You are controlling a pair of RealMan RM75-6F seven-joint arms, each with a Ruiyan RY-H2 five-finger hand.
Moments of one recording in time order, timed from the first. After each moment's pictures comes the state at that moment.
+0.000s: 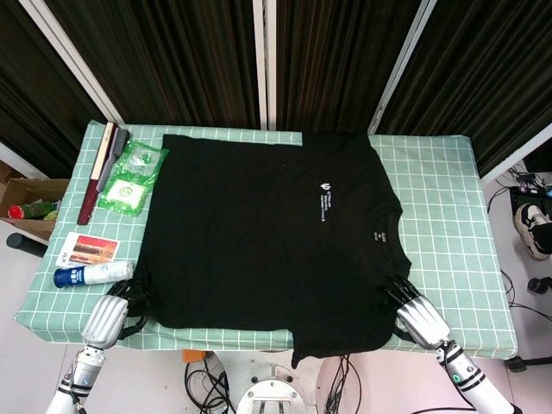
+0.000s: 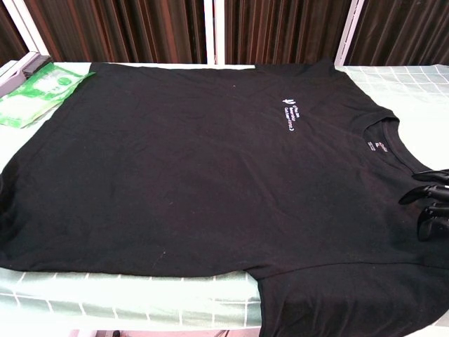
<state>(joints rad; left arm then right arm) -0.09 -1.59 0.11 -1.15 1.68 1.52 -0.25 0.20 -1.59 -0.15 -0.93 -1.89 1.48 0.20</state>
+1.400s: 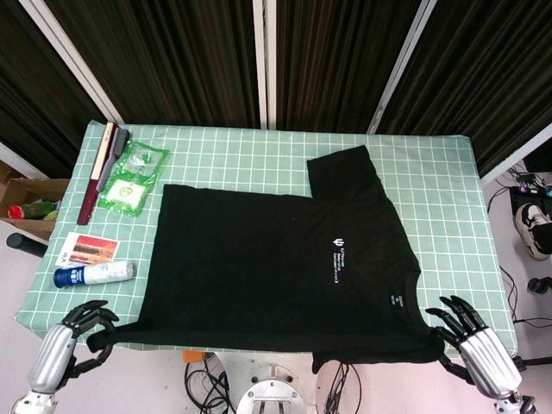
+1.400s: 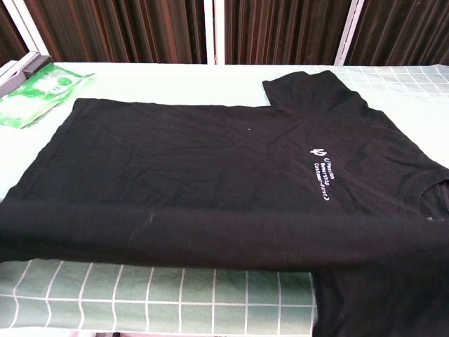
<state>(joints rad) 0.02 -1.24 0.20 -1.62 1.79 1.71 -0.39 0.03 -1.27 -0.20 -1.30 -1.93 1.80 0.17</state>
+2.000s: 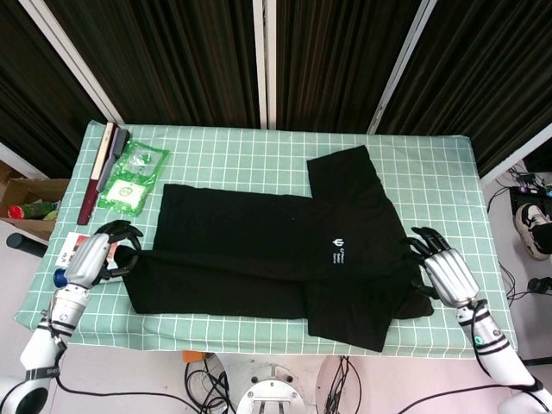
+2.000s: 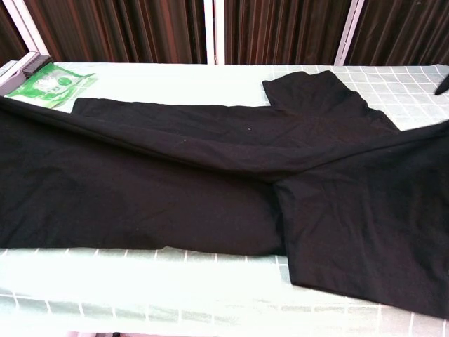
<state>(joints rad) -0.36 -1.18 -0.12 -1.65 1.37 1.14 -0.34 0.33 -1.29 0.03 -1.39 -1.69 1.38 0.18</state>
